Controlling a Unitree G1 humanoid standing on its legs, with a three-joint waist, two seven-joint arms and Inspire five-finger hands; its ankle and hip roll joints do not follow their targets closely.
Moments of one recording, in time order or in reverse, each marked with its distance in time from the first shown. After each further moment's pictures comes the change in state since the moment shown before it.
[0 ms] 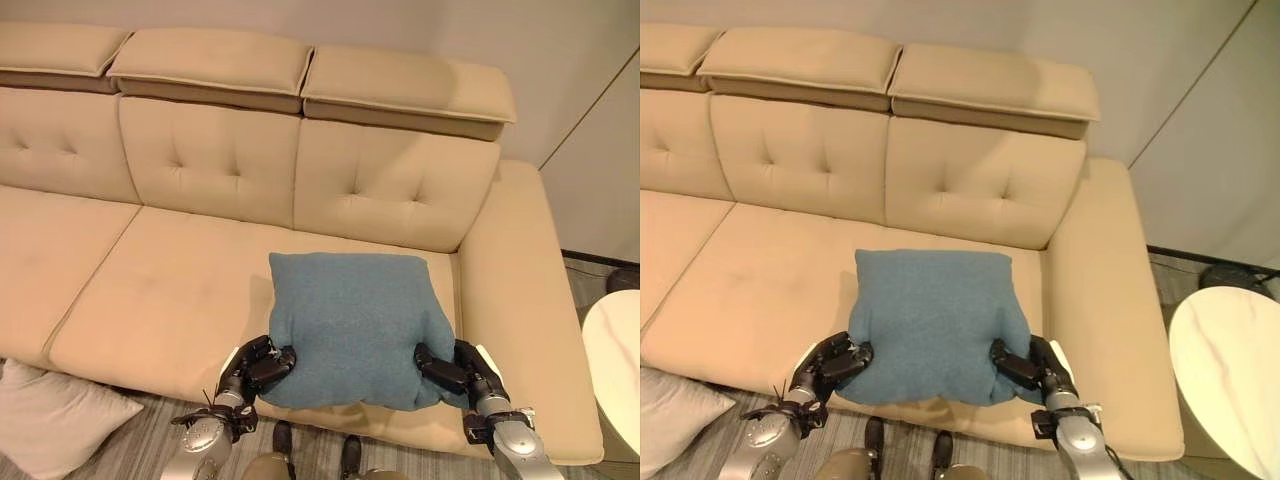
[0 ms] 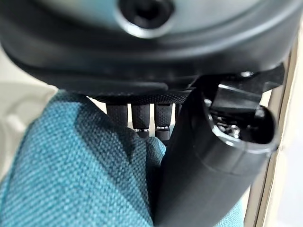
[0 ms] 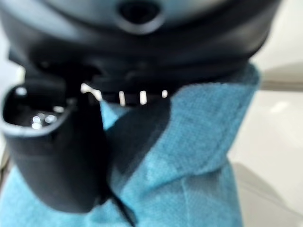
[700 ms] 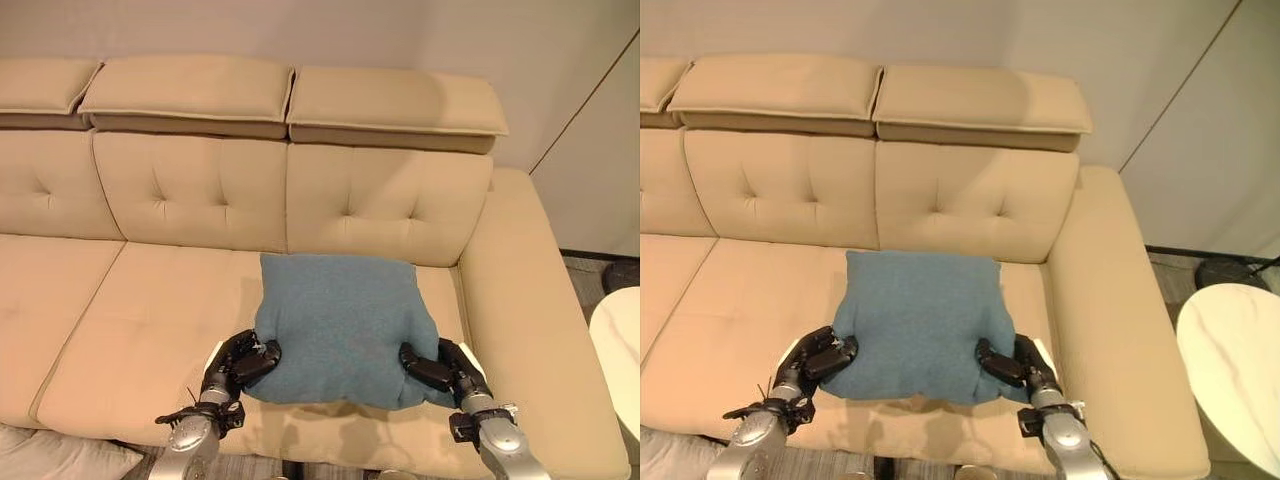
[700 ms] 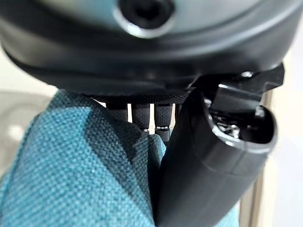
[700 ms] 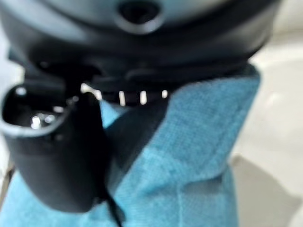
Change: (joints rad) left arm 0.009 0.004 0.081 -0.071 0.061 -0.003 0.009; right arm -0.034 0.020 0.024 -0.029 -0.030 0.003 0.000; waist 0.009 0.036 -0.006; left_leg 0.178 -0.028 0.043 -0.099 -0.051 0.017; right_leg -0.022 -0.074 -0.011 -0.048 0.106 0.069
